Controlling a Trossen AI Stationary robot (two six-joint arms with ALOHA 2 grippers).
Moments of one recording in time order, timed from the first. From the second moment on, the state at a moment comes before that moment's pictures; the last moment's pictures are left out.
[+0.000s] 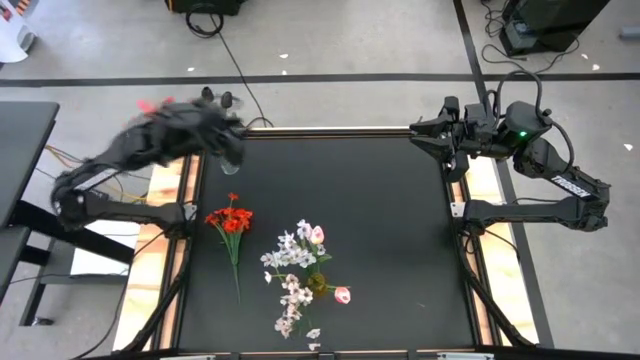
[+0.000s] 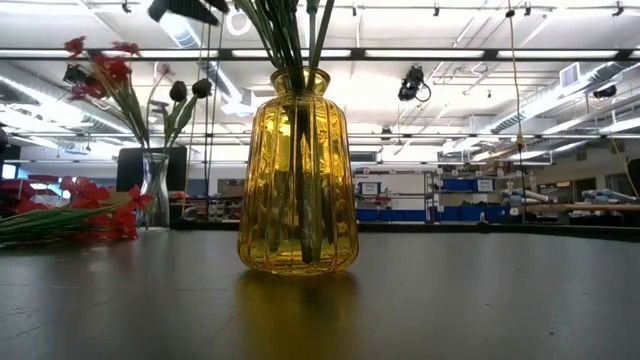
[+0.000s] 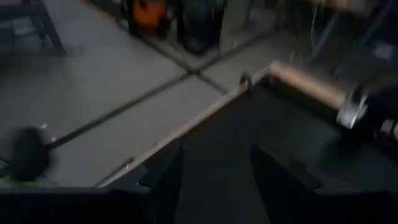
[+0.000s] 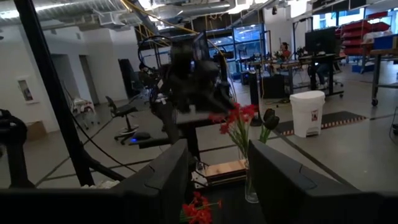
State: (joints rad) left arm 0.36 0.95 1.33 -0.77 -0.33 -0.26; right arm -0.37 0.79 1.15 -0.26 -0.26 0.18
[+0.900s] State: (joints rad) left arm -0.02 1.19 1.33 -1.14 -0.53 -1.11; right arm -0.37 0.79 1.15 -0.26 -0.26 0.18
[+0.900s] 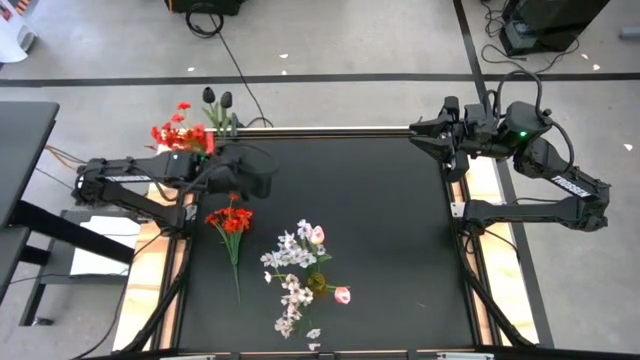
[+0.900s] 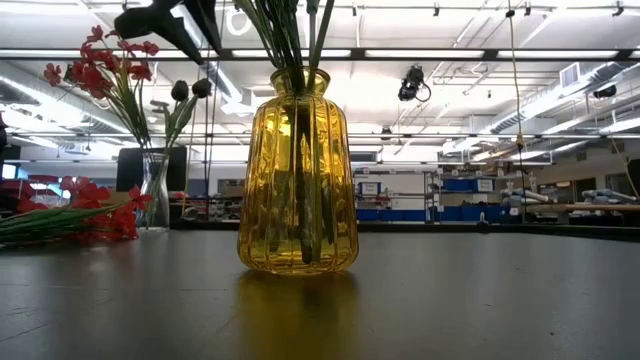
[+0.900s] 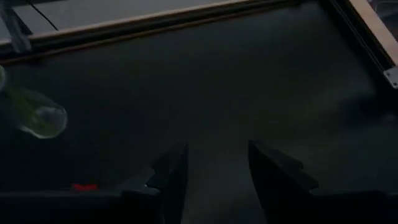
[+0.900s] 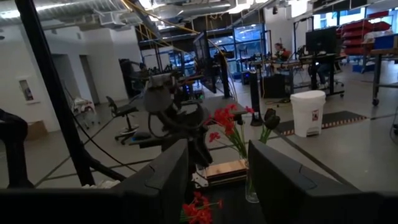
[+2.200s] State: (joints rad) left arm -0.24 1.27 0.78 -1.05 -0.01 -1.97; right arm -0.37 0.79 1.15 -0.26 -0.26 0.18
